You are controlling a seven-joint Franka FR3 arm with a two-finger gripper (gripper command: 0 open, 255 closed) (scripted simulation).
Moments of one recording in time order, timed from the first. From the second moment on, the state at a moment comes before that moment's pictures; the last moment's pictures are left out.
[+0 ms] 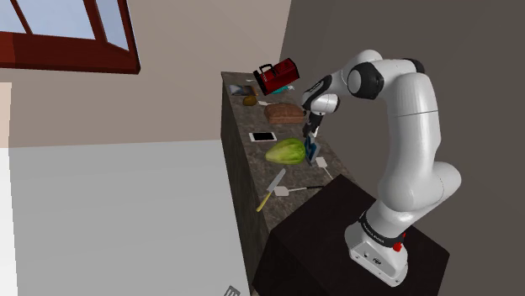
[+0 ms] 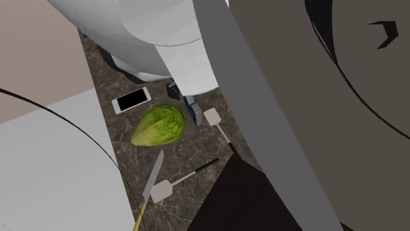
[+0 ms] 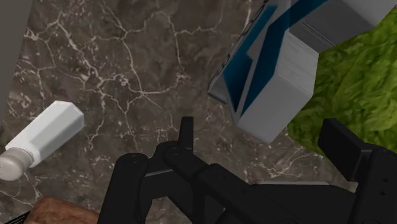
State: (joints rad) arm -0.32 0.72 -0.28 -1.78 0.29 2.46 -0.83
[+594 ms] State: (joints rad) arm -0.33 0.75 -0.27 -1.77 0.30 2.48 -0.83
